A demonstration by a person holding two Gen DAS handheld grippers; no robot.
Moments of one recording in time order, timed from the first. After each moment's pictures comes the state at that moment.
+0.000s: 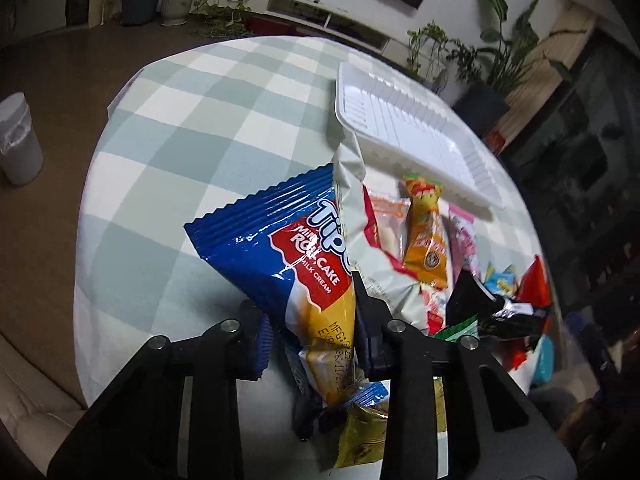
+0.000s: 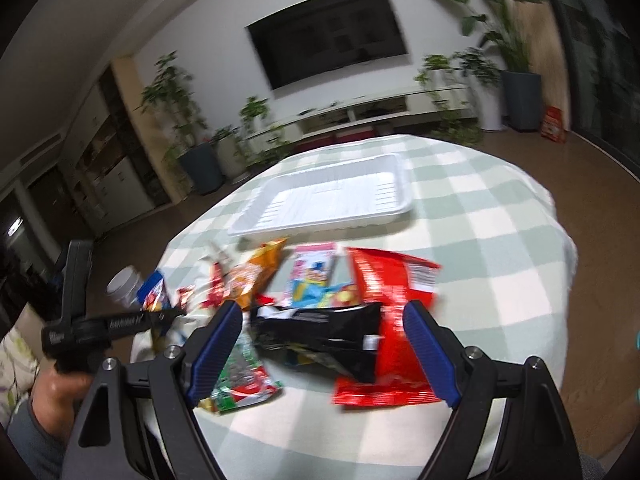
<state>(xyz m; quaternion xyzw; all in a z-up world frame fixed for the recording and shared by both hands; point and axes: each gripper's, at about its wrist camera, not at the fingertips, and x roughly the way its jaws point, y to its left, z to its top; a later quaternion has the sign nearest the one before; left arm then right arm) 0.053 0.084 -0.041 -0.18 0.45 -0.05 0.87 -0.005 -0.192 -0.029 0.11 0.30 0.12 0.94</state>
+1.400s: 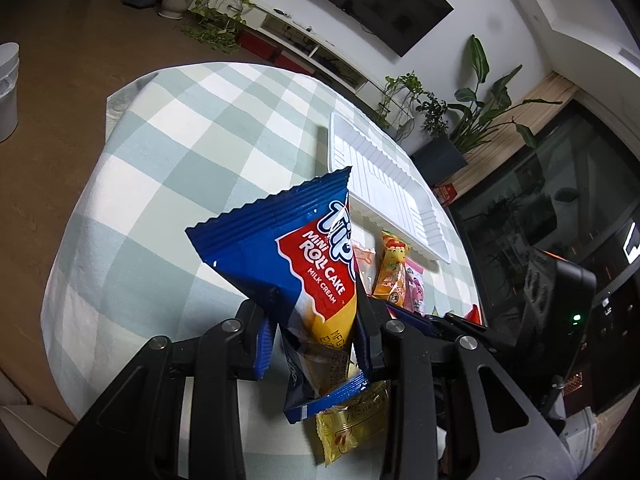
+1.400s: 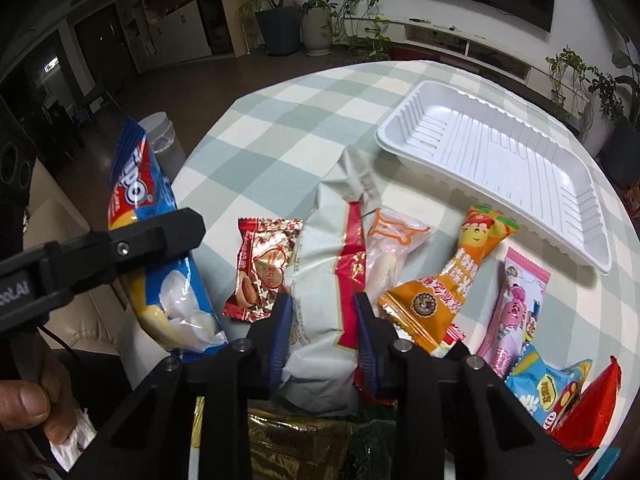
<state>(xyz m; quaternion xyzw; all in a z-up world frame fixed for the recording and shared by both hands) 0.043 0.136 -0.022 -0.30 0.38 -0.10 0.87 0.100 -0.008 -0.067 -0.09 0.46 0.23 0.85</state>
